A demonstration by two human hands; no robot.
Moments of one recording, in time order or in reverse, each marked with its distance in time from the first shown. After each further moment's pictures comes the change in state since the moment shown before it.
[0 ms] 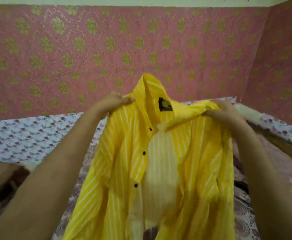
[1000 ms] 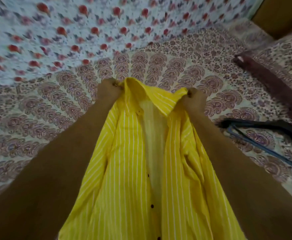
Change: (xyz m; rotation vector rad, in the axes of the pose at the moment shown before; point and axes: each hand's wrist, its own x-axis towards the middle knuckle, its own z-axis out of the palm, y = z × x) left_hand 0.303 -0.440 0.428 0.158 -0.117 -0.425; right_hand 0.218 0.496 0.335 -0.196 0.063 0.660
